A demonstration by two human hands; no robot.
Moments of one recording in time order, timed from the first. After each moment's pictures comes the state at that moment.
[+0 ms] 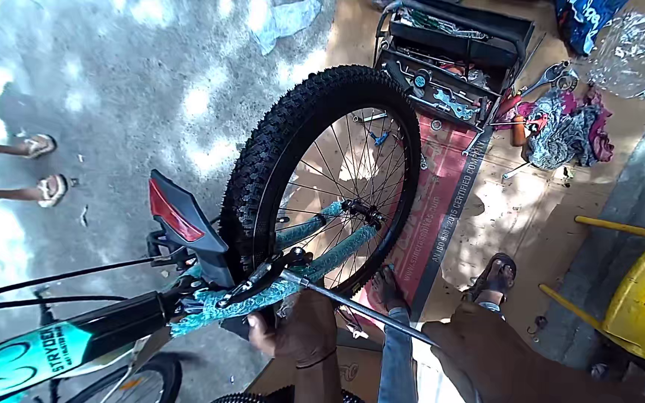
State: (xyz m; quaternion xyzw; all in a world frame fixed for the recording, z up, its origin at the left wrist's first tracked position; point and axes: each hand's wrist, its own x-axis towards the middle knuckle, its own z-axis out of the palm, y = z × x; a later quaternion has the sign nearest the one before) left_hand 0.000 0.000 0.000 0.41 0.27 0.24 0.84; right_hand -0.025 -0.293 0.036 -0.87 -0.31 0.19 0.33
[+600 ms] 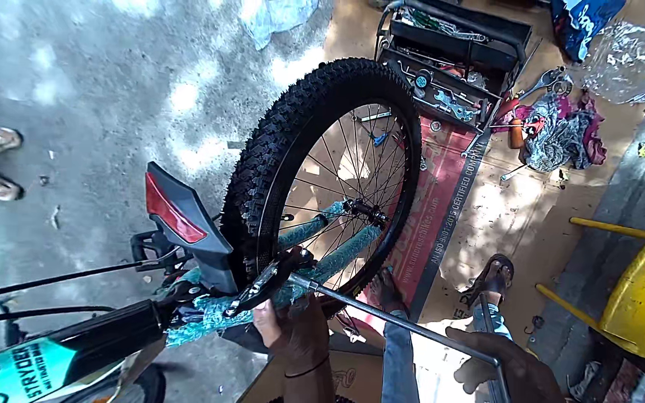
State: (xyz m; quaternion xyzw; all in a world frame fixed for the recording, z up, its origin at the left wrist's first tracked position) left_hand 0.013 0.013 0.012 0.53 0.29 0.19 0.77; right_hand -0.082 -0.287 0.060 -0.56 0.13 0.25 0.78
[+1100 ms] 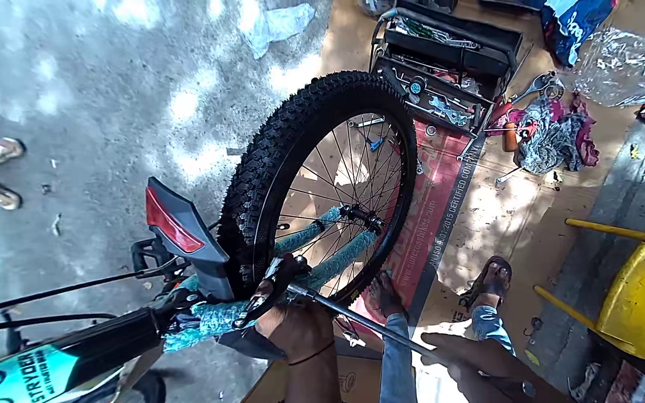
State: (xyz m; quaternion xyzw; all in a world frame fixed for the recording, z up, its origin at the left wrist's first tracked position) left_hand 0.048 -0.015 0.020 0.58 0.41 0.28 0.64; right_hand -0.048 -0.297 0.046 -0.64 -0.09 0.38 0.67
